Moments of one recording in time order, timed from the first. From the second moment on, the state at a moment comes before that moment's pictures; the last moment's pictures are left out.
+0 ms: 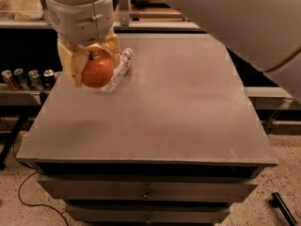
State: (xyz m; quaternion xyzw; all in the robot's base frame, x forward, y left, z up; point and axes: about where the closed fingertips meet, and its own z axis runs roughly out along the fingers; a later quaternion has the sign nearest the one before) arm 0.480 0.095 0.981 -0.35 0.93 0.02 0.08
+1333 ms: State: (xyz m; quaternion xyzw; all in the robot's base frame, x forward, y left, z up) arm 0.463 0.072 0.987 -0.26 0.96 0.05 0.07
